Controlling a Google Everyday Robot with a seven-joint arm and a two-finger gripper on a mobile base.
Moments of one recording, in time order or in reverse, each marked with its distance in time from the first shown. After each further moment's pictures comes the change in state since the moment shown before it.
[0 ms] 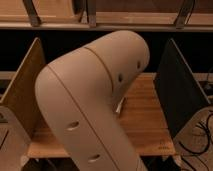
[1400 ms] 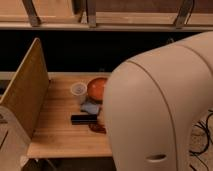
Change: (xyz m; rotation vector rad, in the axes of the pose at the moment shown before) arm 0.101 -0.085 -0.100 0.242 -0.033 0.301
